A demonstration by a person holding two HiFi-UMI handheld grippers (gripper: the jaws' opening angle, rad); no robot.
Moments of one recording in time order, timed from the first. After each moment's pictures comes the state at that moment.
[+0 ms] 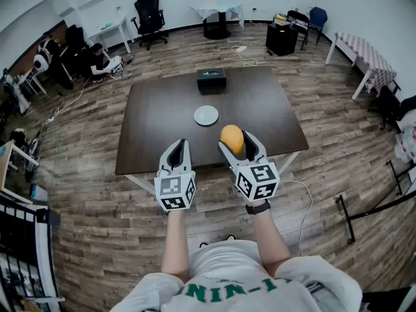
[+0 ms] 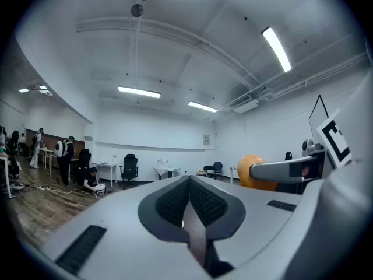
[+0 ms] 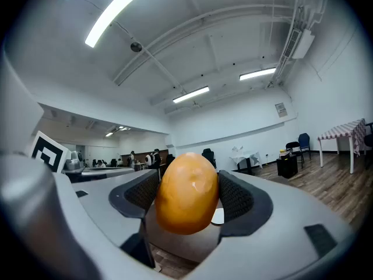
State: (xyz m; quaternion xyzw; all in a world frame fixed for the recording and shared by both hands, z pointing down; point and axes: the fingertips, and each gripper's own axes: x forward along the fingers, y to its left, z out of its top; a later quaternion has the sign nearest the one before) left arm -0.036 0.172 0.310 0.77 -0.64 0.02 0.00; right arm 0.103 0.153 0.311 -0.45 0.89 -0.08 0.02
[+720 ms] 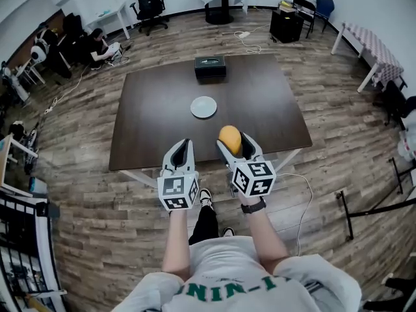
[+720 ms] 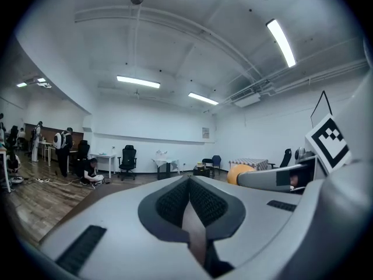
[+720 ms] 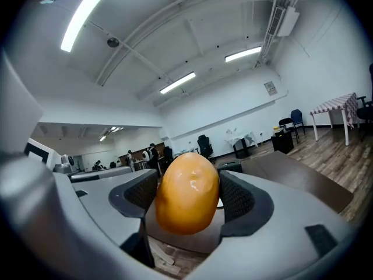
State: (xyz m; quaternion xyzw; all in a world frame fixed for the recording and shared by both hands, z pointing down) left arm -0.005 0.126 0.365 0.78 -0.63 0.04 0.04; right arm 0.118 0.098 0.385 -0.46 0.87 -0.17 0.01
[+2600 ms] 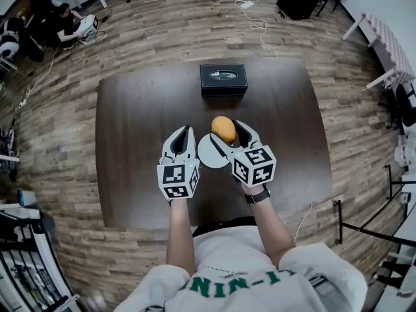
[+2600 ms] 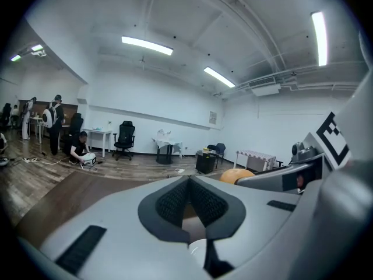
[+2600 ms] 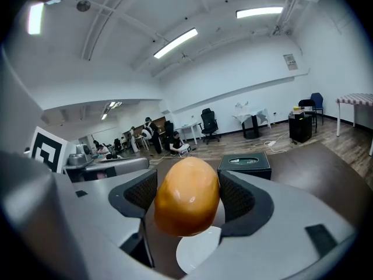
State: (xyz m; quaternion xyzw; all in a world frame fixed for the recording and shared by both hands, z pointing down) left arm -0.138 -0.352 0.492 0.78 -0.60 0.07 0.14; right arm -0.039 -0.361 0.503 -0.41 0.88 -0.21 -0.12
